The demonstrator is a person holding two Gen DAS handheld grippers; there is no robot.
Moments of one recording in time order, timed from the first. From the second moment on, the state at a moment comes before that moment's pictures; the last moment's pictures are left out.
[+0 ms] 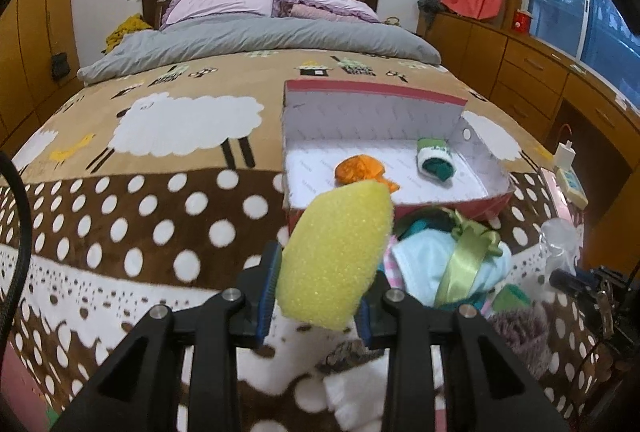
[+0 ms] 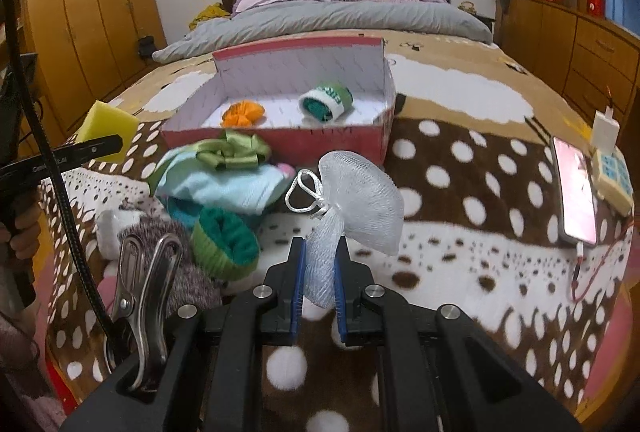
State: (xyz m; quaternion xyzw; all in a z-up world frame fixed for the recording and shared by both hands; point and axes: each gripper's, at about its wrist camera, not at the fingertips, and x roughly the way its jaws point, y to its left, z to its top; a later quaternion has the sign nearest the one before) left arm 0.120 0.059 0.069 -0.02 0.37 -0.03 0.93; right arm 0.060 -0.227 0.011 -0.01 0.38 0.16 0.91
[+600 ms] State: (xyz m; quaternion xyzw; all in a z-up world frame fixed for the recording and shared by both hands) left arm 0.186 0.038 0.071 0.00 0.37 -0.05 0.93; right arm 0.119 -0.212 0.040 -0.03 0.36 0.17 0.92
